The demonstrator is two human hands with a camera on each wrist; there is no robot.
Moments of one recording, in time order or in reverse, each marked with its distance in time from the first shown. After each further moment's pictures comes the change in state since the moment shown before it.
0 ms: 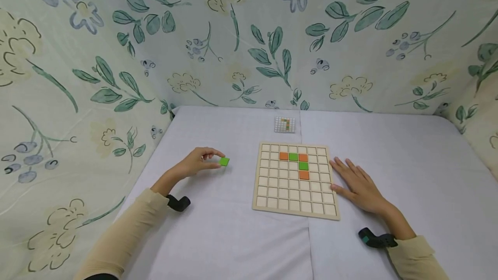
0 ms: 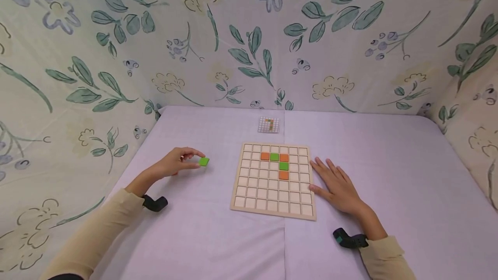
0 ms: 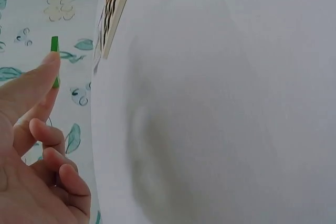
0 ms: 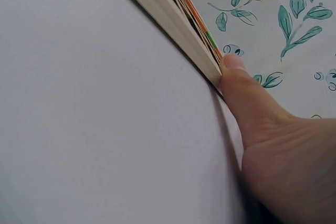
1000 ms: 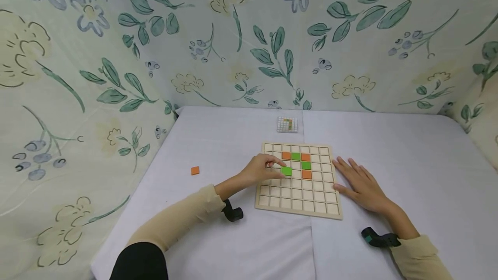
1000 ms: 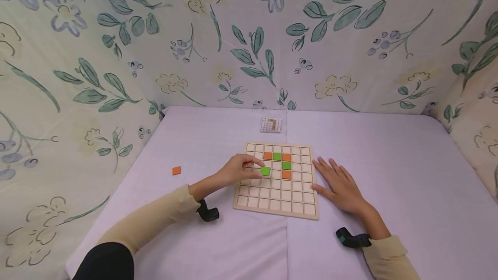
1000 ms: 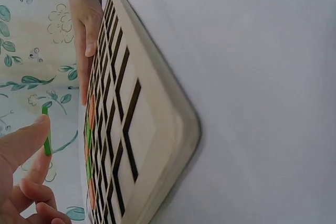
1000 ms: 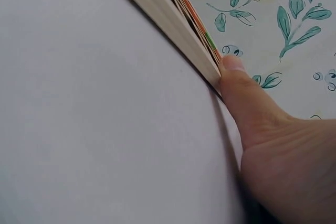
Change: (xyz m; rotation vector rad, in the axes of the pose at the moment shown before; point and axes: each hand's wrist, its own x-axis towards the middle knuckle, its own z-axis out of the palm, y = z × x) left_hand 0.060 0.092 0.131 -0.076 -0.027 0.061; right_hand 0.000 0.002 0.002 0.008 0.003 -0.007
